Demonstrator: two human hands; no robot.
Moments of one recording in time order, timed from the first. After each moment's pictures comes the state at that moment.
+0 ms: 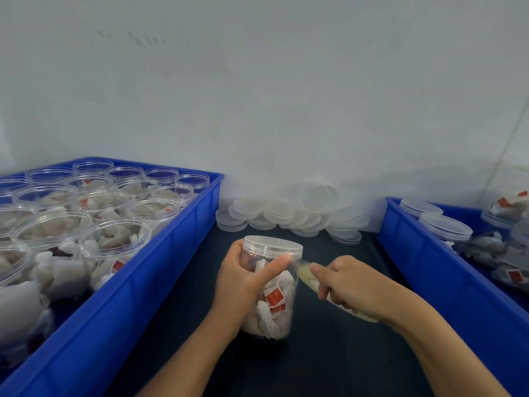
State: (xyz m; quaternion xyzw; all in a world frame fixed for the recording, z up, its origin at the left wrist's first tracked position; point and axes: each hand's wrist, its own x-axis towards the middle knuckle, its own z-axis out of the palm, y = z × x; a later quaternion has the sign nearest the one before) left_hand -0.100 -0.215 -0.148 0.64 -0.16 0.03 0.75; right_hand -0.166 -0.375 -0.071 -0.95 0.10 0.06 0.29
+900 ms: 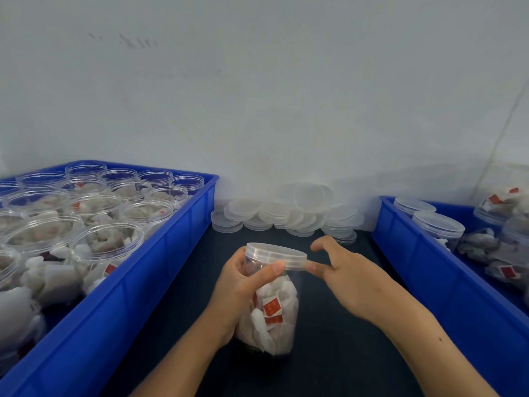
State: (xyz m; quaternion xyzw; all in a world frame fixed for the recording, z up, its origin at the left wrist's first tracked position) left_hand -0.101 -0.214 -0.149 0.62 -0.20 -0.08 0.75; right_hand -0.166 -0.379 -0.076 -0.98 0.06 -0.04 0.19
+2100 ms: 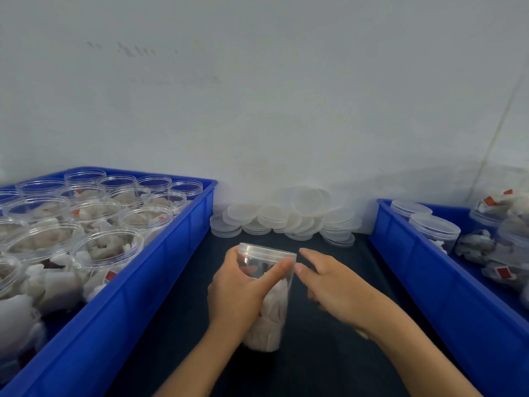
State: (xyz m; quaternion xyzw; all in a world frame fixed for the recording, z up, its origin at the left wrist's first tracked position) left_hand -0.114 -0.223 -0.139 0.77 -0.08 0.10 0.62; right_hand -0.165 -0.363 -0.083 -0.93 0.05 0.00 0.36
